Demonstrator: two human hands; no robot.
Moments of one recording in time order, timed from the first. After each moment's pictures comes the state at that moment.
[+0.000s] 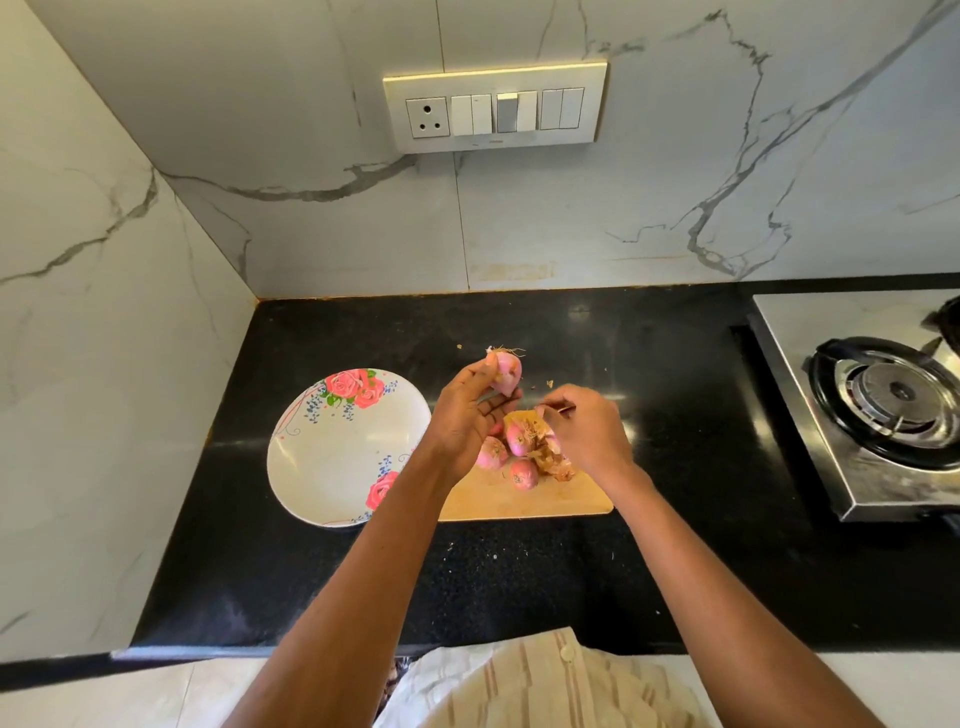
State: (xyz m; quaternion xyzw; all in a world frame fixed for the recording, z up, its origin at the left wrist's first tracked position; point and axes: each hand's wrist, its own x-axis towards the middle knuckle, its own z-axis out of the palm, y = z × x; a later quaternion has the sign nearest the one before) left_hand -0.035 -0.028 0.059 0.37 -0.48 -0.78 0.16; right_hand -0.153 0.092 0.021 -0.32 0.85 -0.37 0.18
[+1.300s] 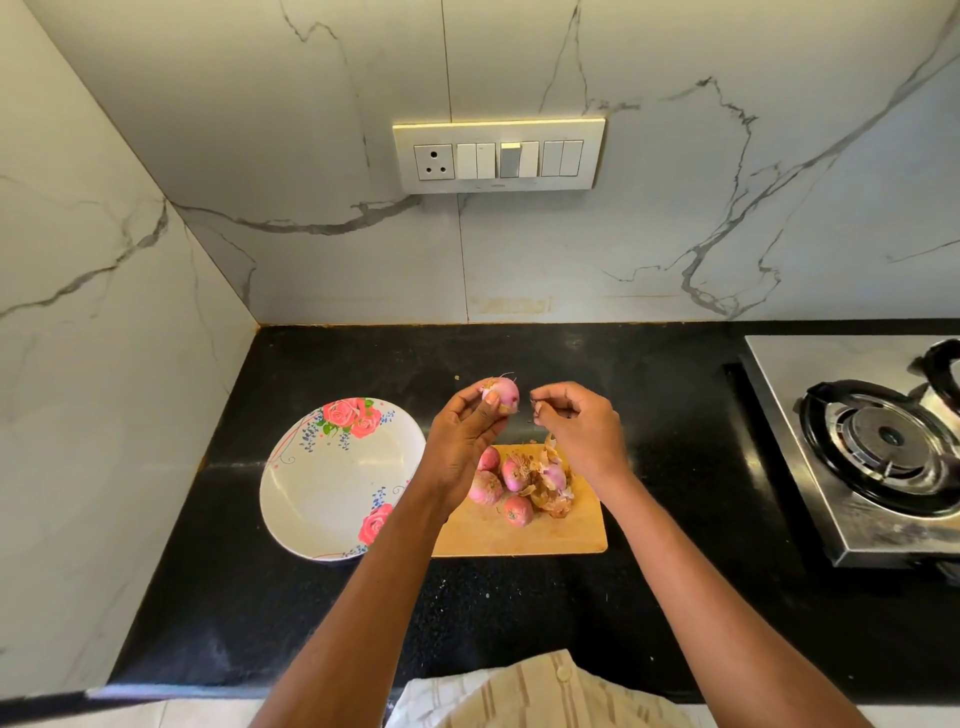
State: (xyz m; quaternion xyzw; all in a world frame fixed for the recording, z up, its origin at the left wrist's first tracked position) left_hand -0.037 -0.042 0.049 0.33 -0.46 -0.80 0.21; right_hand -0.165 0.072 0.045 -0.29 0.78 -0.52 0.19
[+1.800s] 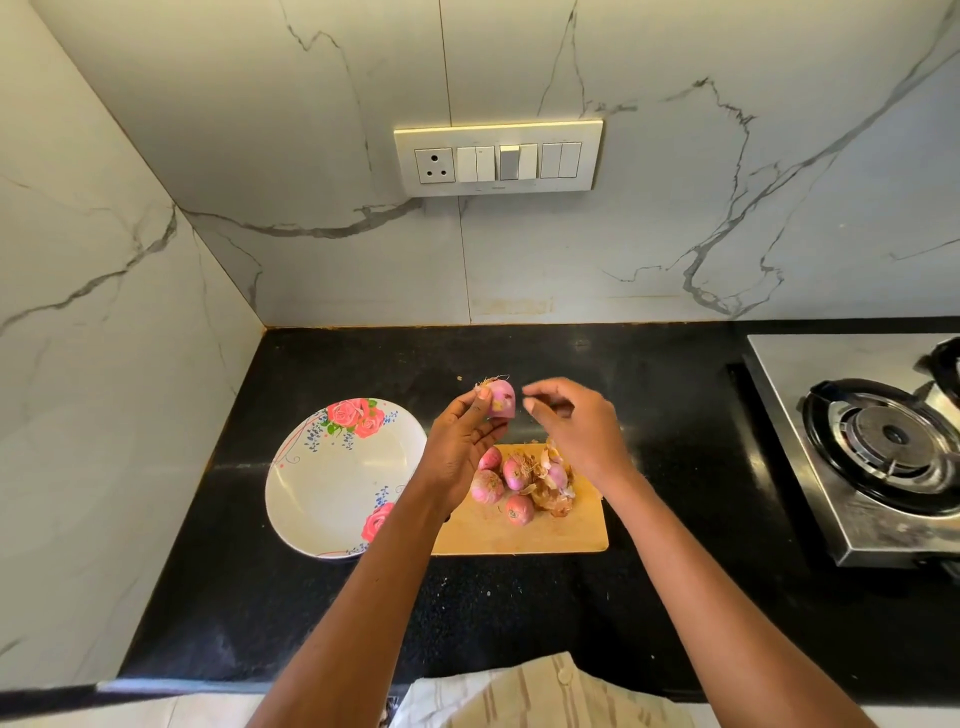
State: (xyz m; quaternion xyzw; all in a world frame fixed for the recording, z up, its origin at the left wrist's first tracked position) left_hand -0.035 -0.045 0.051 0.36 -0.45 -0.79 0.20; right_hand -0.166 0.068 0.056 -0.37 0.77 -0.48 0.18
